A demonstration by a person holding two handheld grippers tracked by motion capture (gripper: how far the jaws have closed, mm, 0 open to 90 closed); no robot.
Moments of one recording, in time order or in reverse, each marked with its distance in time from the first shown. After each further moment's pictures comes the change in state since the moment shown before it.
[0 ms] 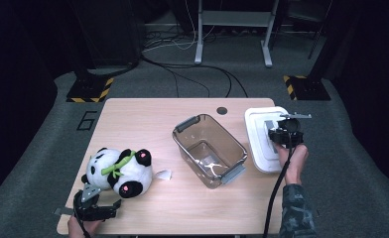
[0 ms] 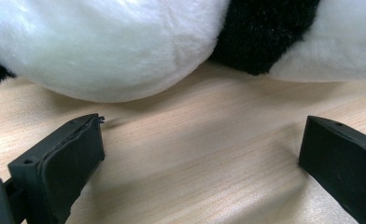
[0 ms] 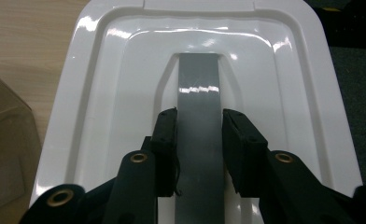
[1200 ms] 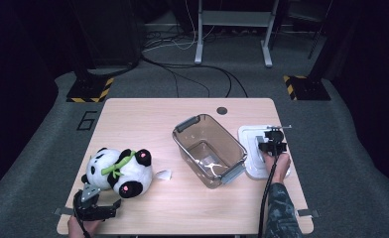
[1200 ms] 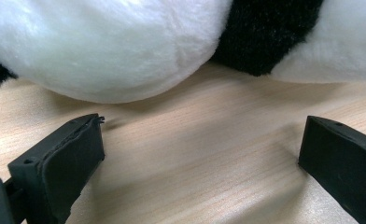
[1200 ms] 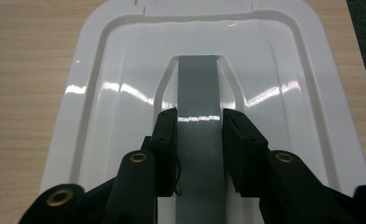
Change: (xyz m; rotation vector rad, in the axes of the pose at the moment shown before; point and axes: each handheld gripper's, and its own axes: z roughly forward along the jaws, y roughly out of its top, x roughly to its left) left arm 0.001 0.000 0.000 -0.001 -0.002 -0.001; right arm 0.002 -0.044 0.093 0.158 -0.023 0.095
